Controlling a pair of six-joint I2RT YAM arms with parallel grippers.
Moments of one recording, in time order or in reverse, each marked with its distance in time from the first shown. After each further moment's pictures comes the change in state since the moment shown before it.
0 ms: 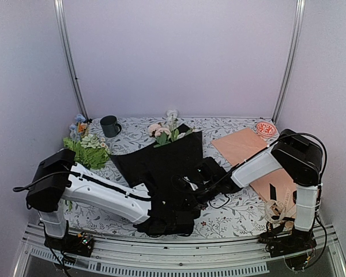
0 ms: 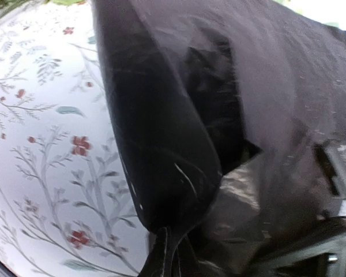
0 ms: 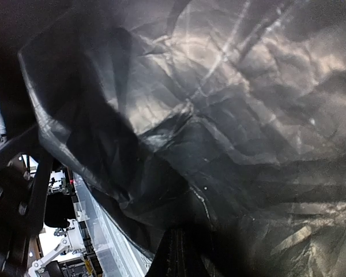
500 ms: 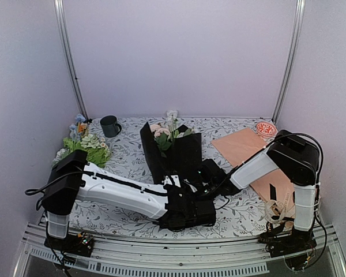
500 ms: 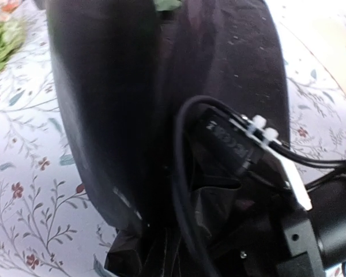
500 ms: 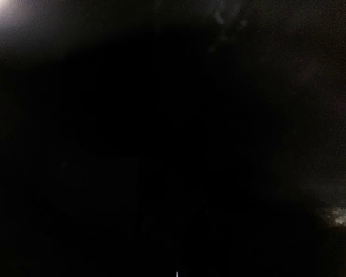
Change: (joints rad) left arm 0.018 0.128 0.252 0.108 -0.056 0.505; right arm -0.003 0.033 -0.011 0.061 -0.088 0.058
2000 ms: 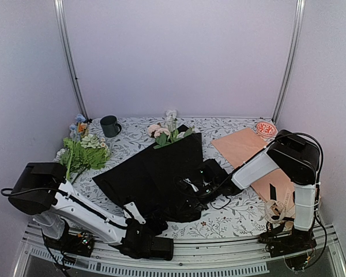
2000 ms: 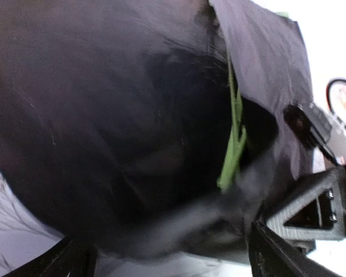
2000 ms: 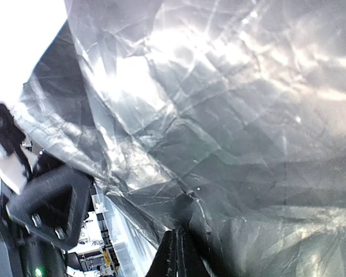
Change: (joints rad) left arm -0.180 -0.237 -0.624 0.410 -0.071 -0.498; right arm -0.026 -0.001 -0.025 0.042 -0.018 0.005
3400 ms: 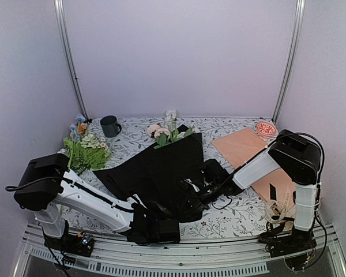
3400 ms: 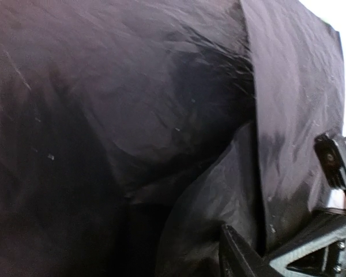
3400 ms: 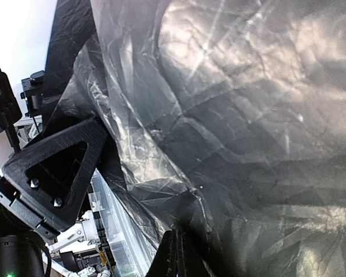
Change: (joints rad) left arm 0.130 0.014 0.079 -0.058 0.140 0.000; right arm -0.006 -0.013 -0.012 -0.016 0.003 -0.030
